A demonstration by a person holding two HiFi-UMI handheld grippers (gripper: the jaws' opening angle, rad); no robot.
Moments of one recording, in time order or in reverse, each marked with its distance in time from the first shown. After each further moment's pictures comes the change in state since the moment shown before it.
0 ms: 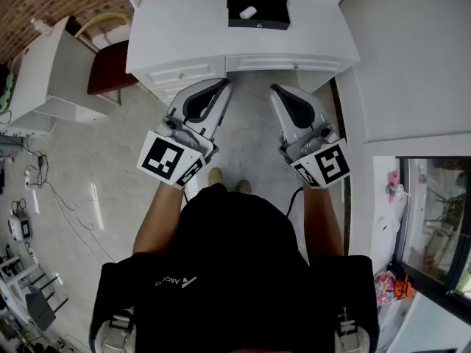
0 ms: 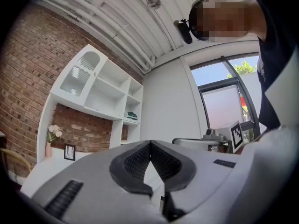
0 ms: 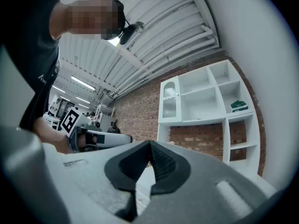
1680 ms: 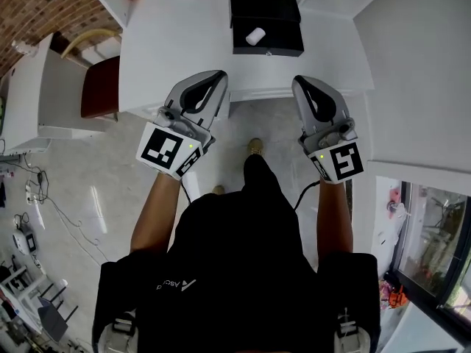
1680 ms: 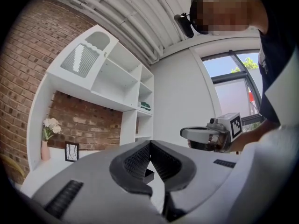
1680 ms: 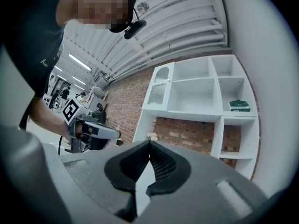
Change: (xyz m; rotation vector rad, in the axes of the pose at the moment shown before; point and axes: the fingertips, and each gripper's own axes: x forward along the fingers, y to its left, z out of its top) left arm 0.116 0.187 -0.056 -0.004 0.072 0.011; right arm 0.131 -0.157 -0.073 -0.157 0.111 -0.086
